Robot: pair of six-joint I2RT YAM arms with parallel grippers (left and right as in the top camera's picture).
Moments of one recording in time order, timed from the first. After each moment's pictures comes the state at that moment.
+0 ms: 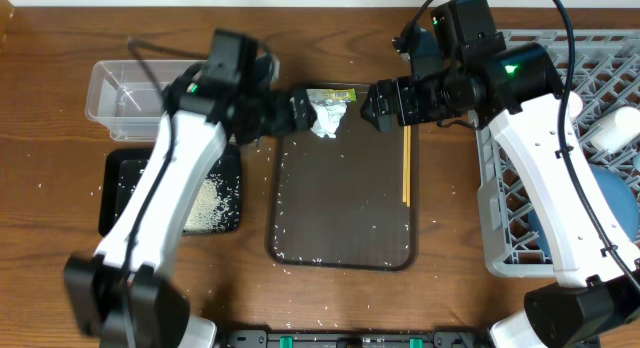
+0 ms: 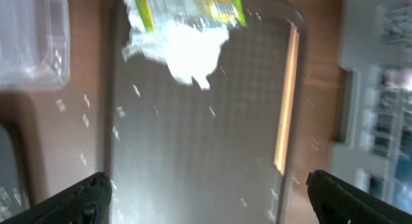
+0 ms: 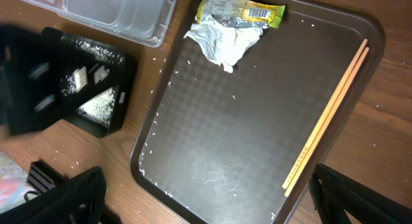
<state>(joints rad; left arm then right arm) -0.26 1.69 1.53 -0.94 0.31 -0.42 0.36 1.72 1.84 -1.21 -0.36 0.17</state>
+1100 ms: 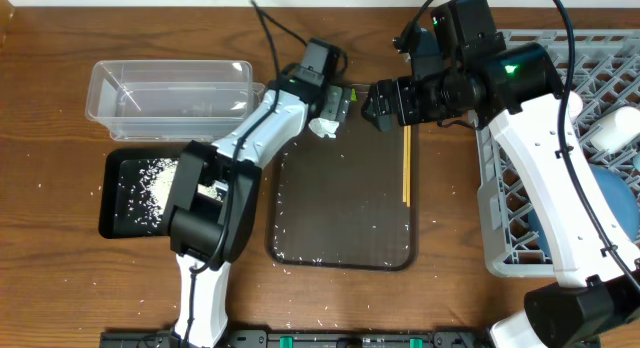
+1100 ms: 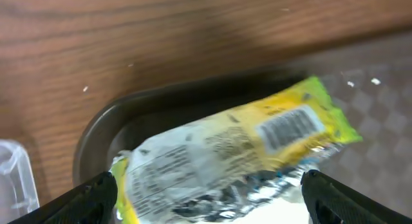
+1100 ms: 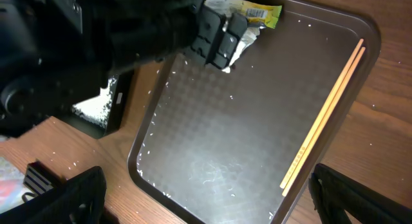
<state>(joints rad) -0.42 2.14 1.58 -0.44 -0.10 -0.09 0.36 1.72 1.84 -1.21 -0.35 0.17</state>
